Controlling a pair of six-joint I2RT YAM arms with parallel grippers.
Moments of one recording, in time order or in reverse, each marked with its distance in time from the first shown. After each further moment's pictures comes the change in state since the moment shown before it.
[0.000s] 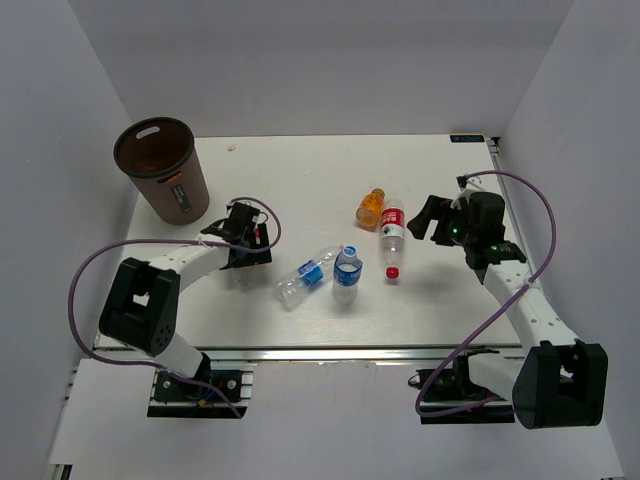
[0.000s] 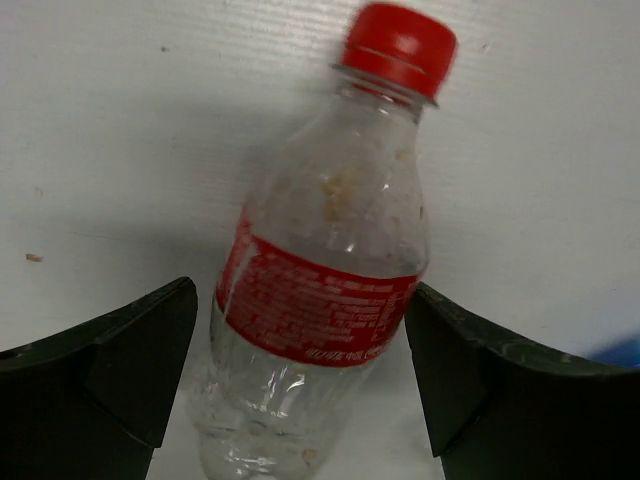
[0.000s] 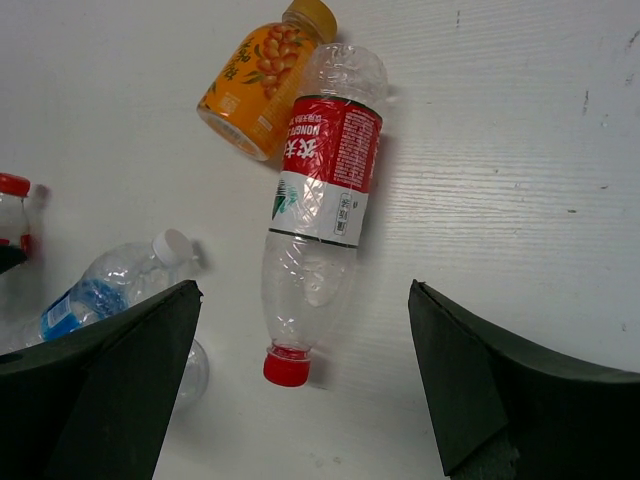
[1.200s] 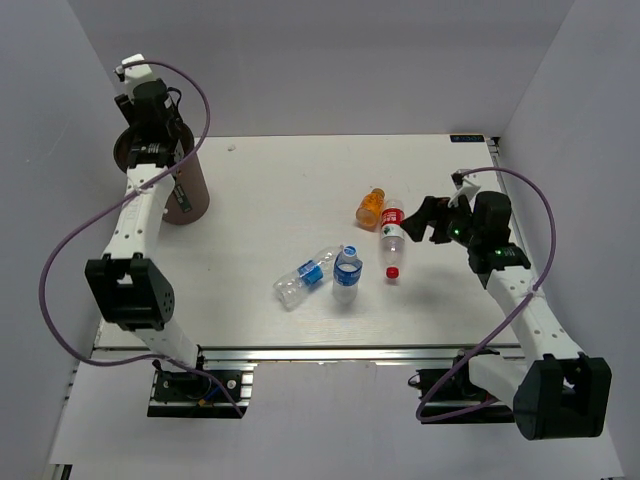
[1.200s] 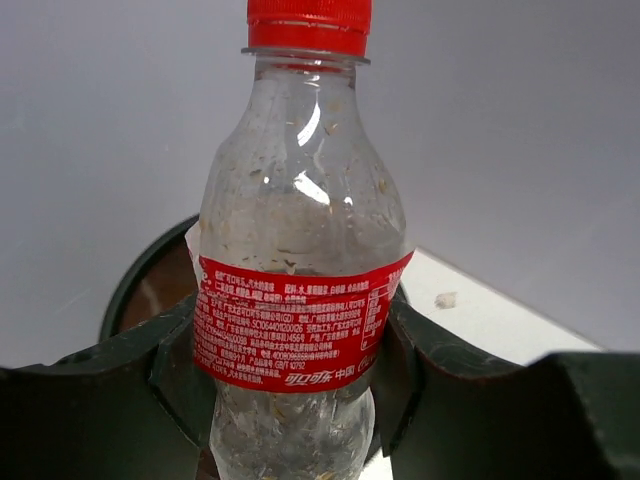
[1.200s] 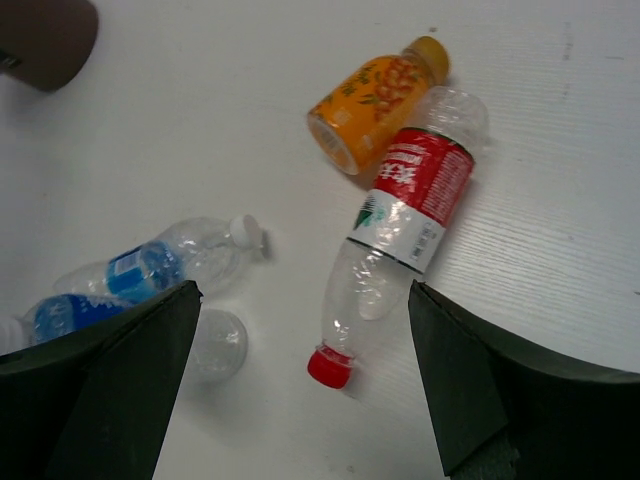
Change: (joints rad) left arm 0.377 0.121 0.816 0.212 -0.311 0.322; right arm 0.000 -0.054 -0.002 0.055 -0.169 -0.064
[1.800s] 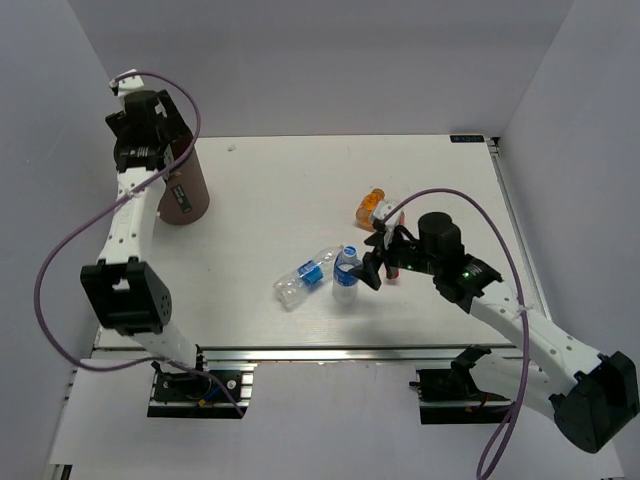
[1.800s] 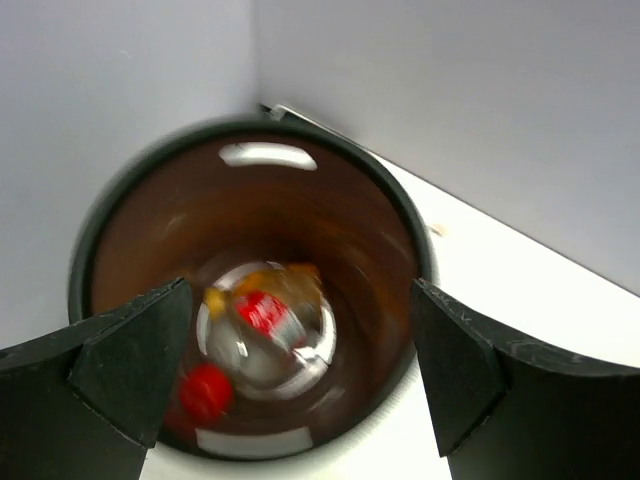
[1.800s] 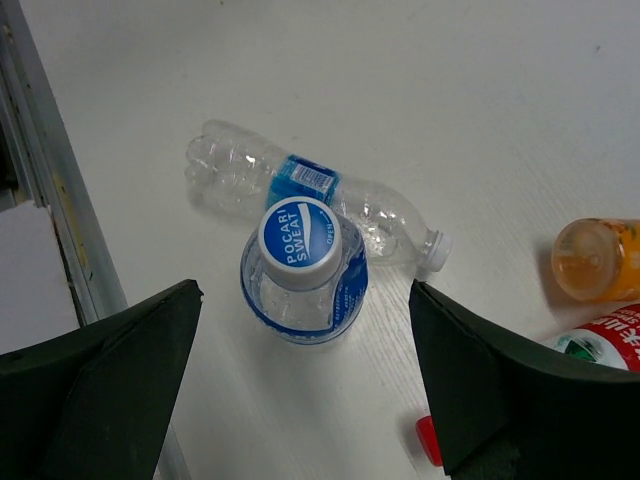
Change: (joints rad) left arm 0.056 0.050 0.026 -0.178 0.132 -0.092; right arm 0.521 -0.098 -0.017 -0.008 -0.054 -0.406
